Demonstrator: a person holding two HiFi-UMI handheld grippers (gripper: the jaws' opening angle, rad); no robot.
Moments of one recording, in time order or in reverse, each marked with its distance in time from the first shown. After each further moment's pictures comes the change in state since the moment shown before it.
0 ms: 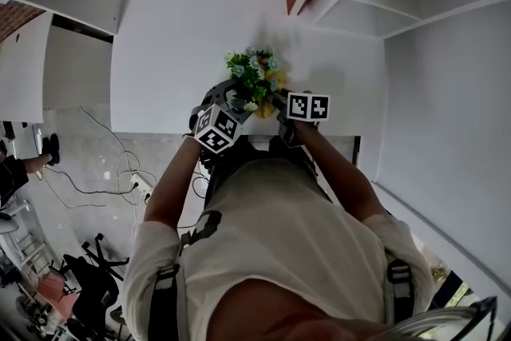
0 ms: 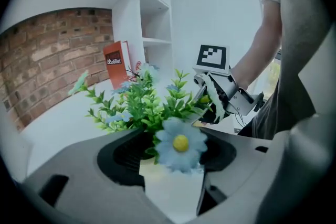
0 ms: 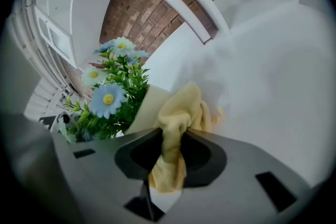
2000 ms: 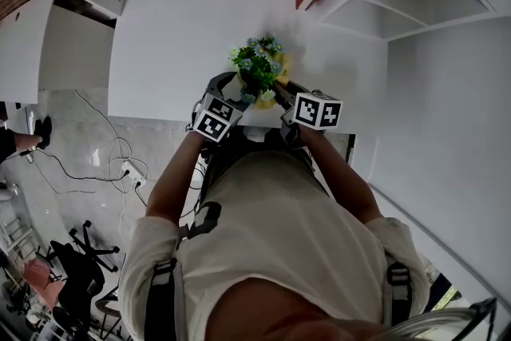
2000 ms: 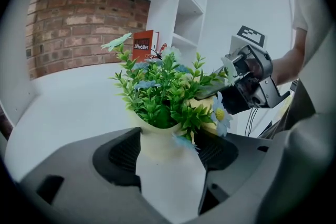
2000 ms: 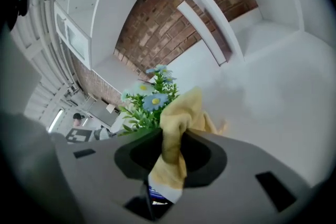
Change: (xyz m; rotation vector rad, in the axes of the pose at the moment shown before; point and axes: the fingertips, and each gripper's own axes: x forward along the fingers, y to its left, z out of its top) left arm -0.003 0.012 -0.027 -0.322 -0.023 0.075; right arm -0.036 0.050 0.026 -0.096 -0.103 0.032
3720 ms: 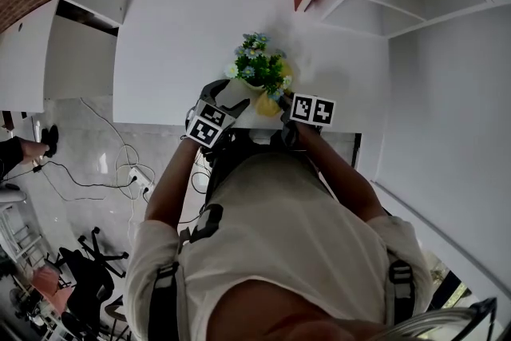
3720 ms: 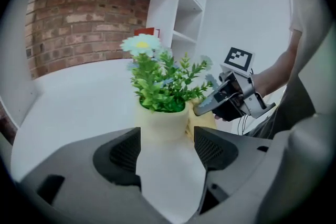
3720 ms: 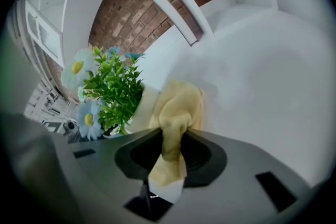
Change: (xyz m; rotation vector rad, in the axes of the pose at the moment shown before) left arm -0.023 0.006 -0.014 0.013 0.057 -0.021; right arm 0.012 -0.056 -0.051 0.148 0.099 -0.179
